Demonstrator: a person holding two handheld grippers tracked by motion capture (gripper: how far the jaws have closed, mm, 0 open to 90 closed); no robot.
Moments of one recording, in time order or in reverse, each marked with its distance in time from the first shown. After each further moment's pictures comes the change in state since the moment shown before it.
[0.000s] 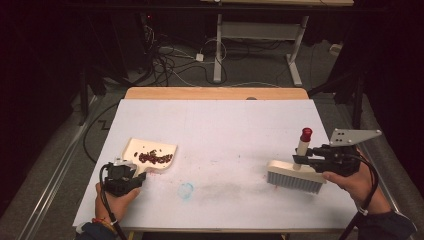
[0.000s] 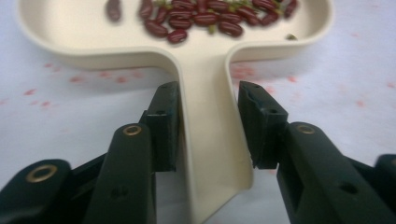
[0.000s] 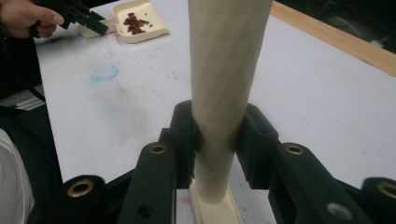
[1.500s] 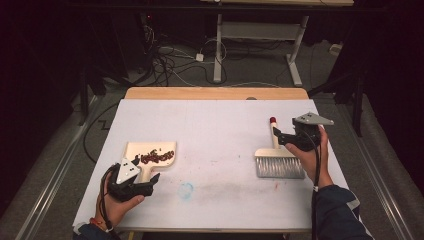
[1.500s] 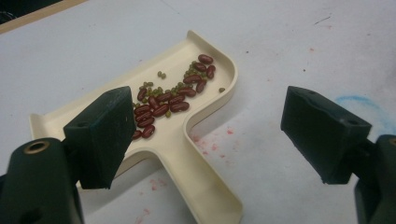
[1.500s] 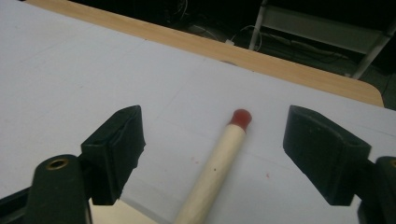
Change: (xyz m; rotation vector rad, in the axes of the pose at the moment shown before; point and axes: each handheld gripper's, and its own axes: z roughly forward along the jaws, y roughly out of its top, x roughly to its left) left arm -0.024 -0.002 -0.021 -0.266 -0.002 0.365; right arm -0.050 0.001 0.100 -0.085 -0.567 0.208
